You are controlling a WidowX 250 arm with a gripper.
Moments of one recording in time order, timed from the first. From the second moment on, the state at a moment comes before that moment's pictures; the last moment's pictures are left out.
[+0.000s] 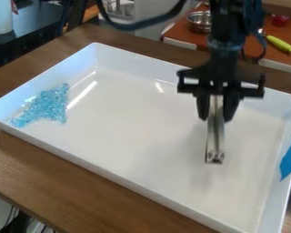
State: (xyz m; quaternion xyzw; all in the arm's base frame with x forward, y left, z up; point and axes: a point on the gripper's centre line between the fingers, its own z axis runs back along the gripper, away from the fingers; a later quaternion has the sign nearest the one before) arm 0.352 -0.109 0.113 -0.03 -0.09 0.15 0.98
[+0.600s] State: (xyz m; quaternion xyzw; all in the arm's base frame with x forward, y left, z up) arm 0.340 -0.119 0.087 -0.06 -0.08 -0.05 0.99
